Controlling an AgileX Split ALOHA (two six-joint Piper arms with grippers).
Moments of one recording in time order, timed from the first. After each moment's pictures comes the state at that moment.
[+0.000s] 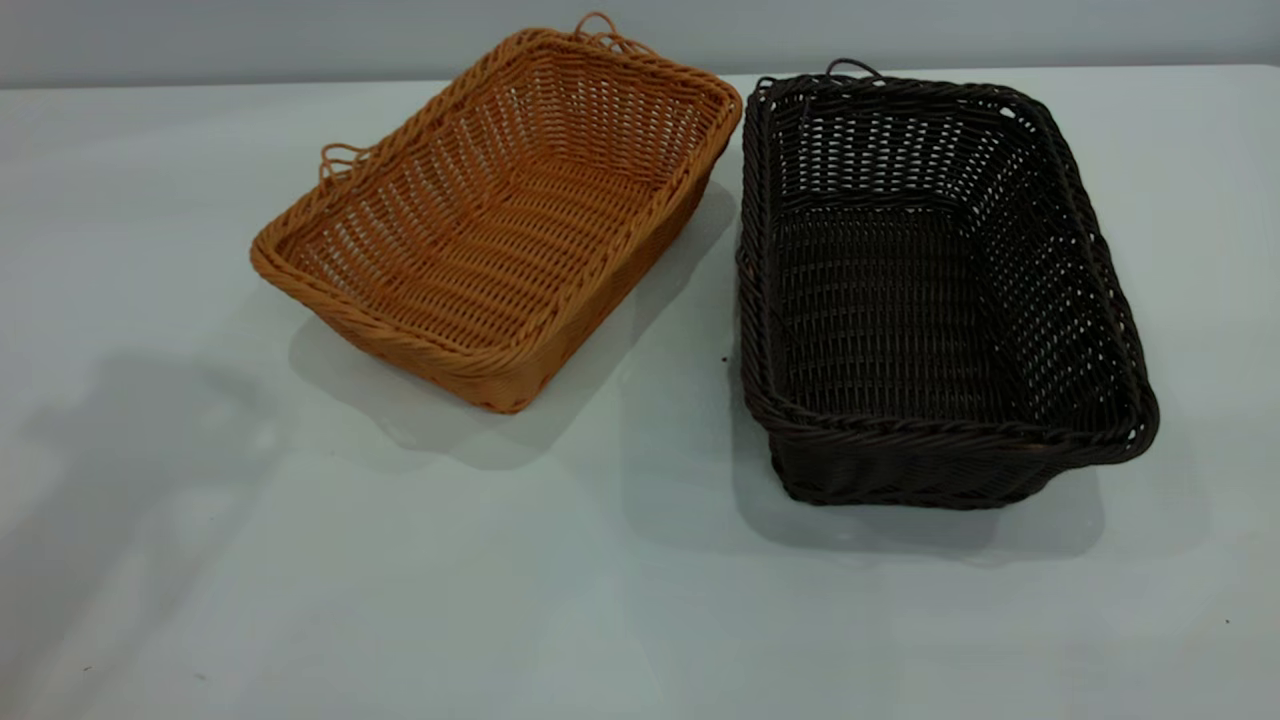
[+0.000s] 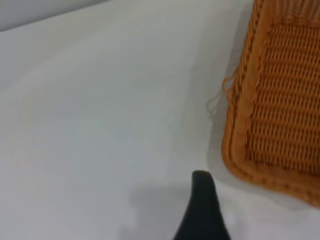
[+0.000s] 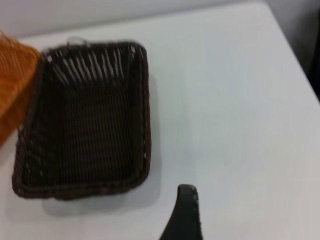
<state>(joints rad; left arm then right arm) -0.15 1.46 -0.96 -0.06 0.33 0.19 -0.01 0.17 -0.49 0.02 1.04 0.12</state>
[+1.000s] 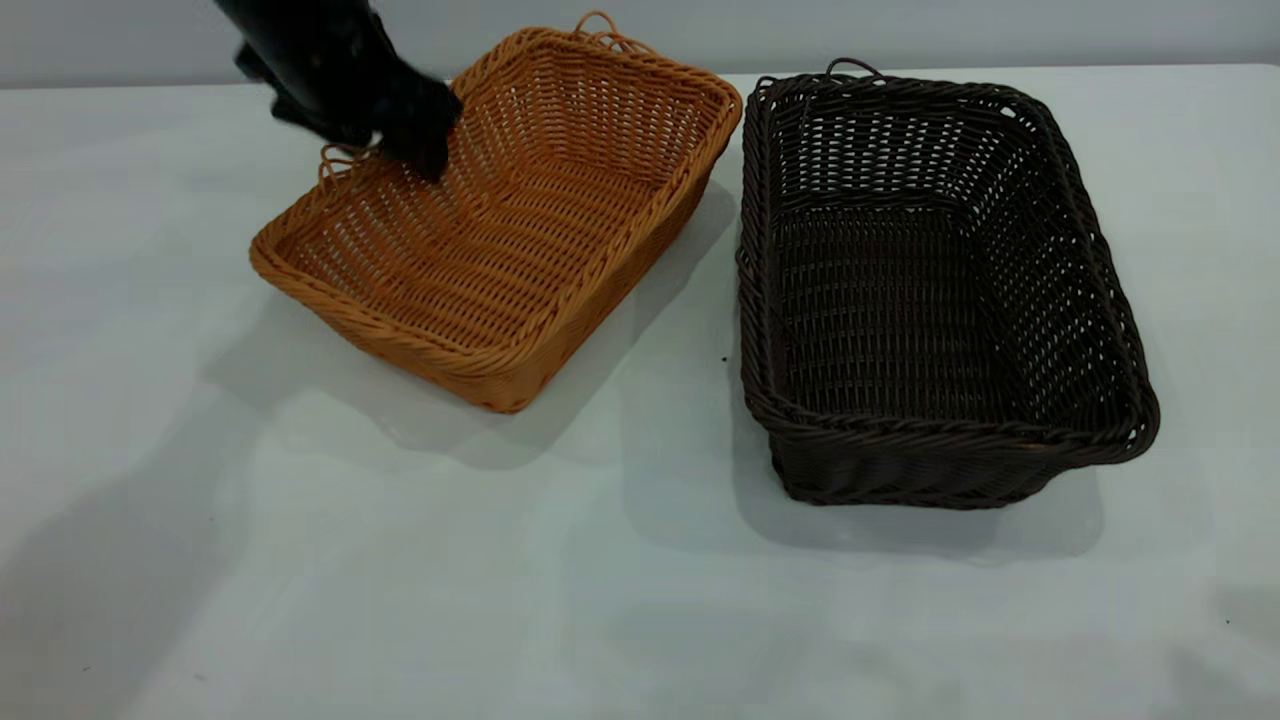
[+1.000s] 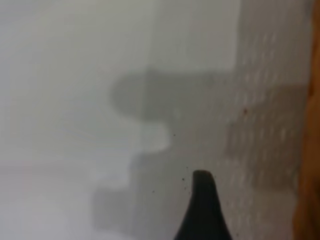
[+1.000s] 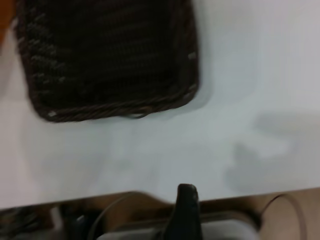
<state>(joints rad) -0.24 2.47 -1.71 -0.06 0.30 0.22 -0.01 0.89 -0.49 0.33 0.82 0.02</state>
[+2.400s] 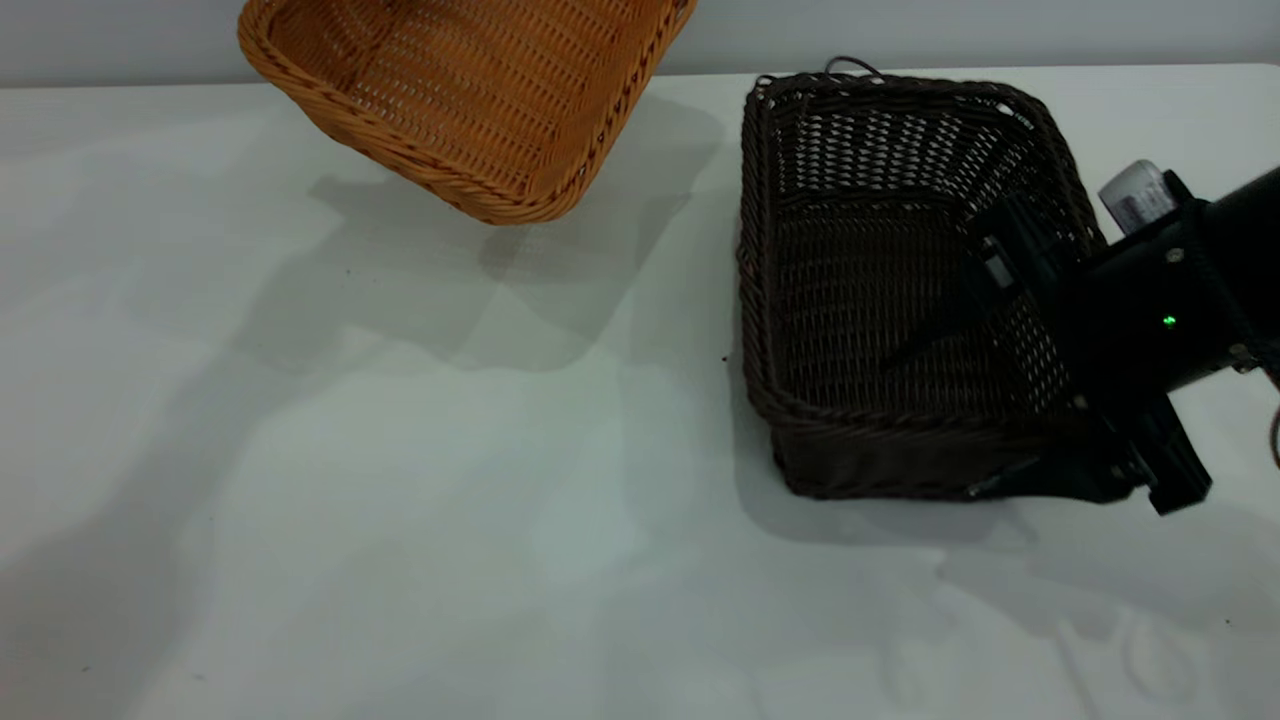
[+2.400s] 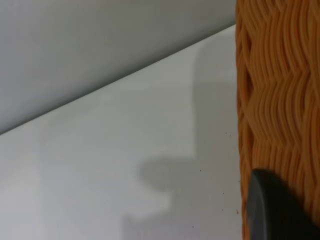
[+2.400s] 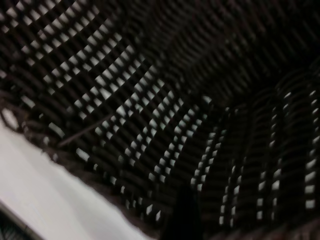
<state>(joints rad) -0.26 2.27 -1.74 -0.06 0.27 0.23 0.15 2.08 -0.64 1.78 0.56 -0.73</state>
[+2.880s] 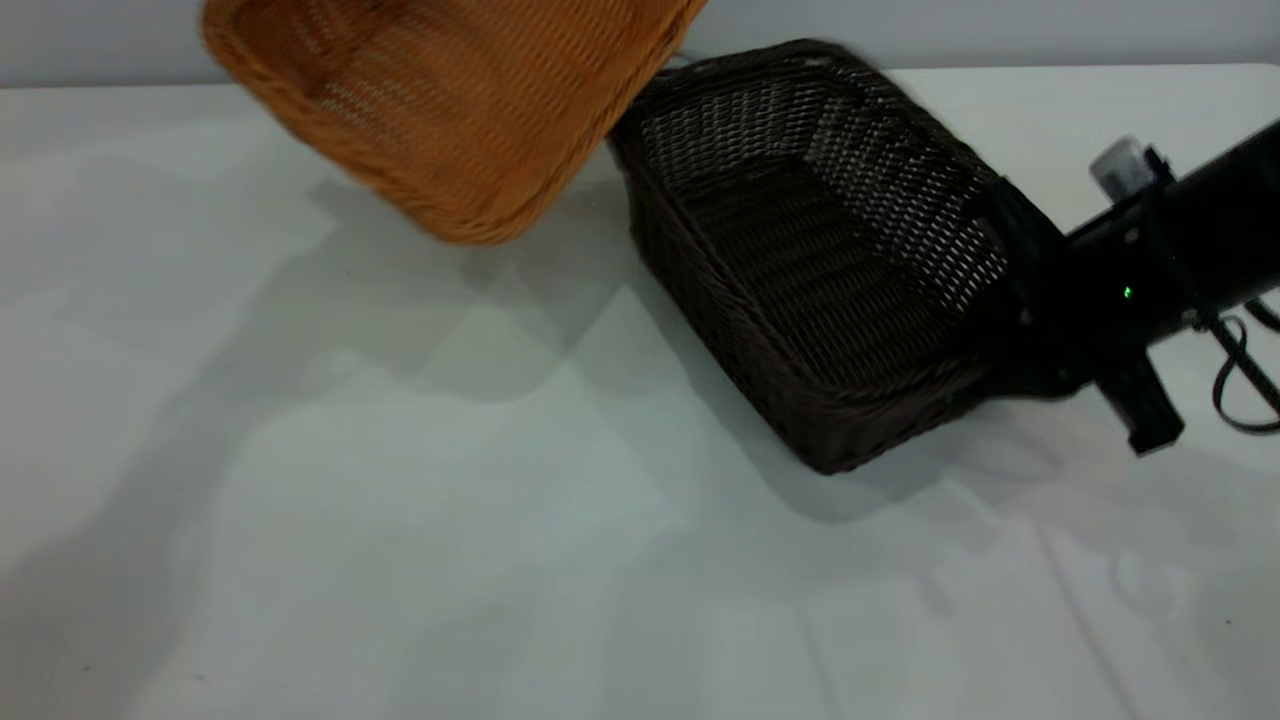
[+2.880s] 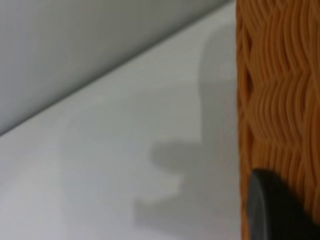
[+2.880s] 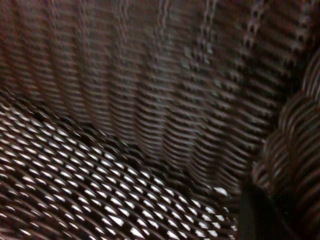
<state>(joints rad) -0.25 2.24 -1.74 -0.05 0.38 0.35 0.11 2.18 -0.79 1.81 0.47 -0.81</state>
